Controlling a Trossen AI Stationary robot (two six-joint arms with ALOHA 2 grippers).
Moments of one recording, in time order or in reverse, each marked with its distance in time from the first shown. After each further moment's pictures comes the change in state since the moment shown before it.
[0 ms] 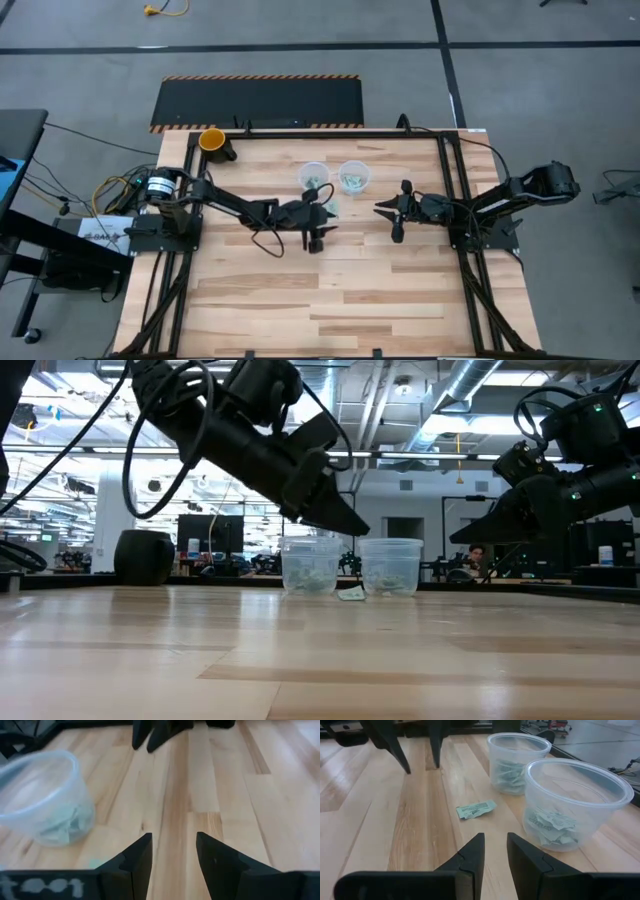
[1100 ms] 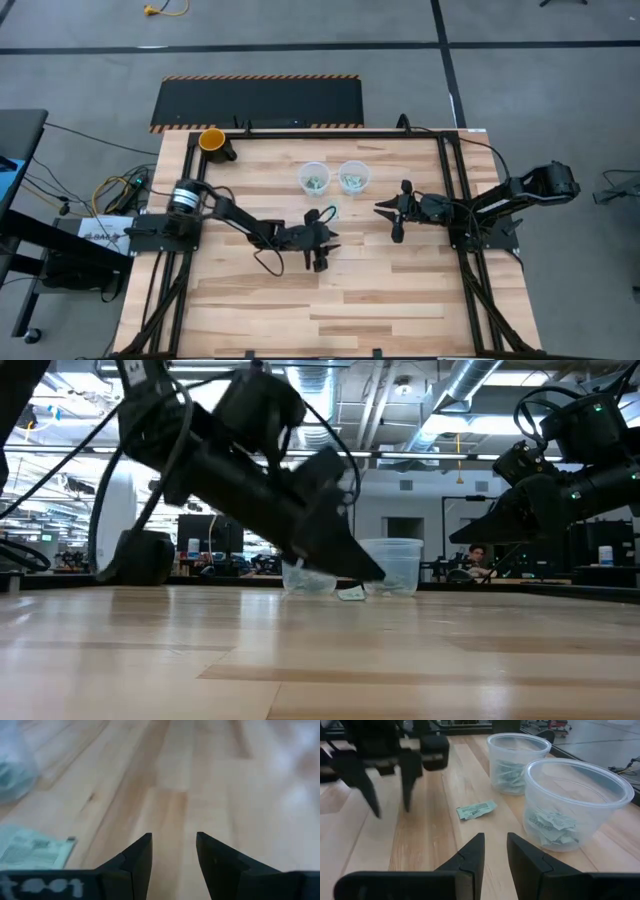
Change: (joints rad) left arm -0.120 0.192 0.005 0.190 -0.089 -0.188; right arm 0.000 0.000 0.001 0.001 0.000 0.008
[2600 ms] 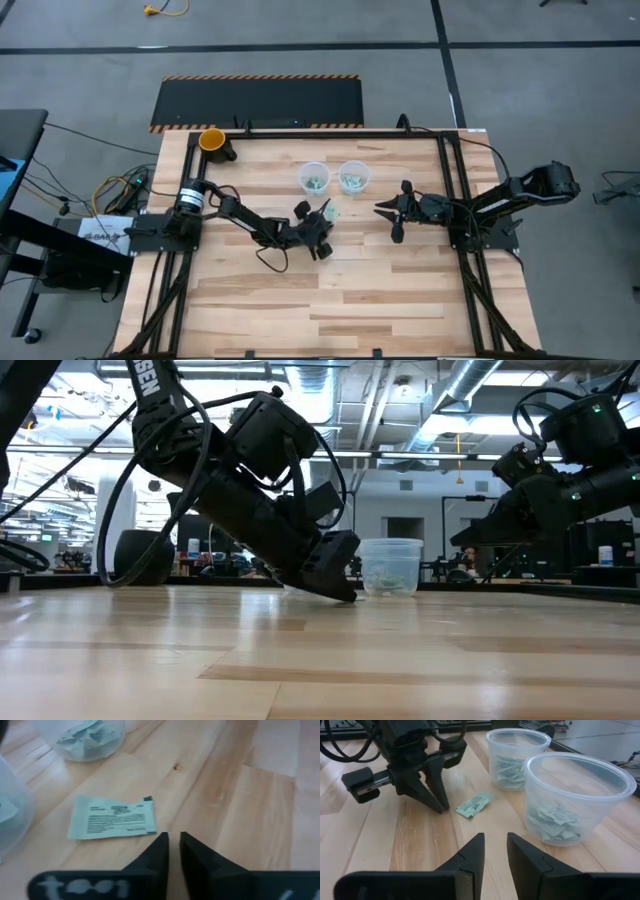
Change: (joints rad) left arm 0.027 0.053 0.030 -0.131 -0.250 -0.144; right arm 0.000 0.000 0.001 -0.016 0.000 0.029
